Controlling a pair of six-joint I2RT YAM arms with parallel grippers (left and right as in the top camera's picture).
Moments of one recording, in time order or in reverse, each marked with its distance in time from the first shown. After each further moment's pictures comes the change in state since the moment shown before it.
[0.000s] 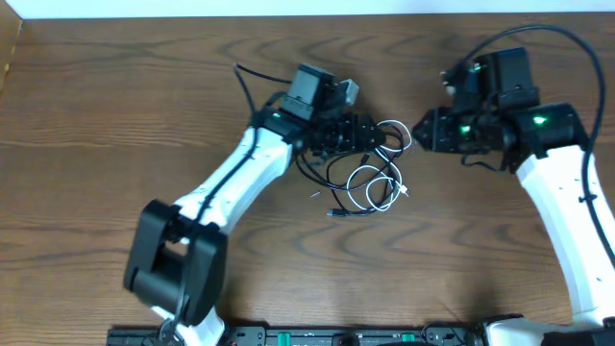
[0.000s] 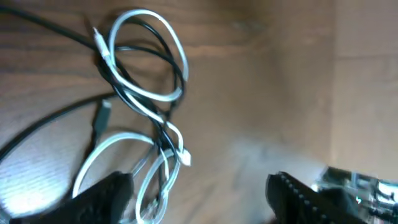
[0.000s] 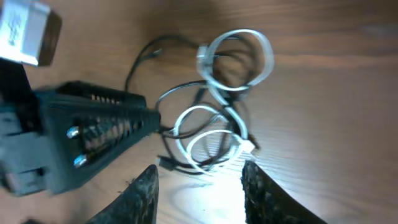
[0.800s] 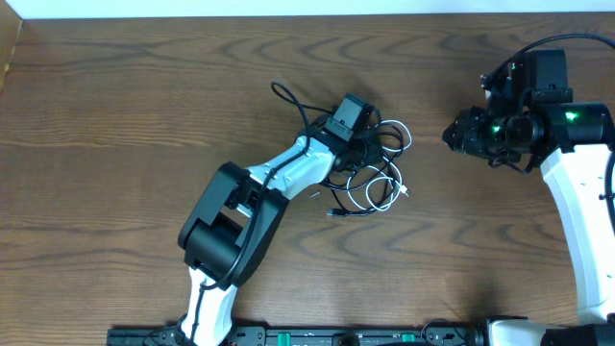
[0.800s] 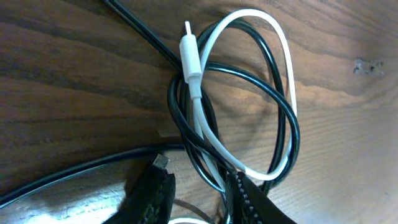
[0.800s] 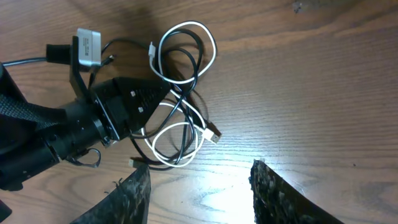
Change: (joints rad) left arm -0.119 0.239 0.000 0.172 -0.305 -0.219; right arm -0.101 0.000 0.000 -0.080 0.038 -0.007
